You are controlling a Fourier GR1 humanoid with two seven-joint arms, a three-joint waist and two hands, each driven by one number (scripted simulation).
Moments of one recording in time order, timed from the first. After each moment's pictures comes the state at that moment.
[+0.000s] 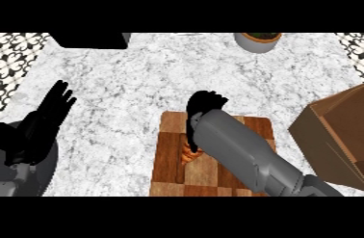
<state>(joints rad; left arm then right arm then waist) -0.07 0.37 0.02 -1.57 0.35 0.05 0.19 -0.95 -0.03 0.83 -0.74 0.28 0.11 1.25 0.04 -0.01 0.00</state>
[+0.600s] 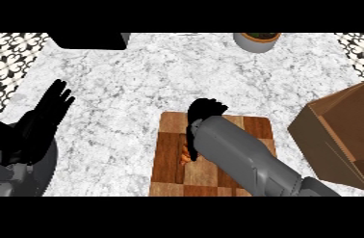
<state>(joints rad) -0.07 0.37 0.03 -1.59 0.35 0.05 0.22 -0.93 -0.02 0.90 -0.72 0.21 0.08 1.26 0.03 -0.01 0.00</state>
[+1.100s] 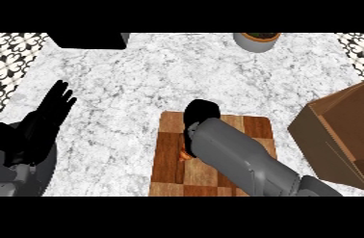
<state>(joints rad) -0.06 0.35 0.03 -1.60 0.34 0.05 0.22 -0.95 -0.02 0.98 -0.74 0.21 0.05 1.24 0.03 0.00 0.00</state>
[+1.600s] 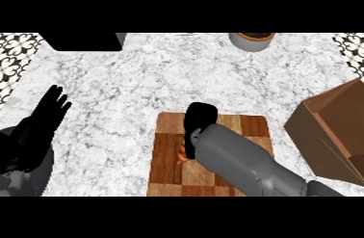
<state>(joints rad) -0.02 0.34 0.05 -1.61 0.34 0.03 0.20 -0.89 -0.06 0.99 -0.85 0.27 0.01 1.16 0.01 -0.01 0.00</state>
